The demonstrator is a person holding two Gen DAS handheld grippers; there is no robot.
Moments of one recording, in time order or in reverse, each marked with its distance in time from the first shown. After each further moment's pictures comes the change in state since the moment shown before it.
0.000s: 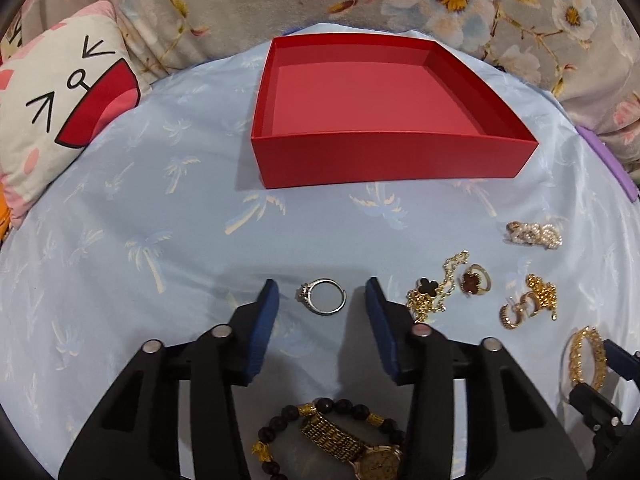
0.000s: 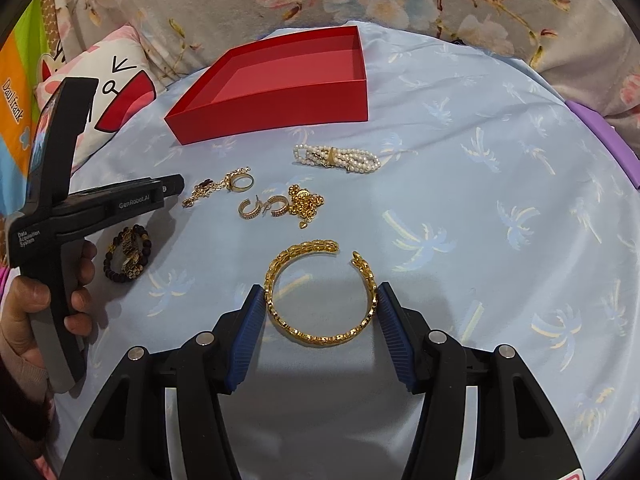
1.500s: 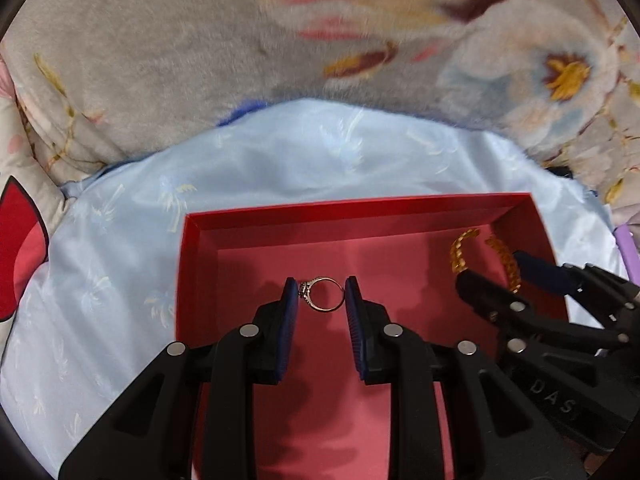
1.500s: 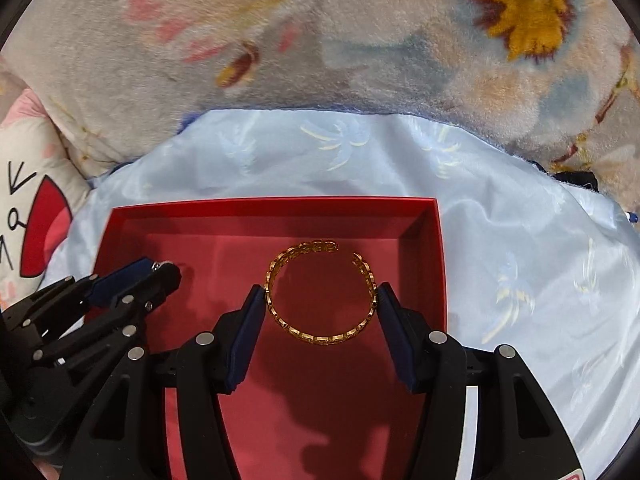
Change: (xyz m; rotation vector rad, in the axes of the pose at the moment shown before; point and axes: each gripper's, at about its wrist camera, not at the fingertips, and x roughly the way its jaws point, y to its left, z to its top) left arm 0.146 0.003 0.256 -0.021 0.080 -0.063; right arm 0.200 0.006 0.337 0.002 0.094 -0.006
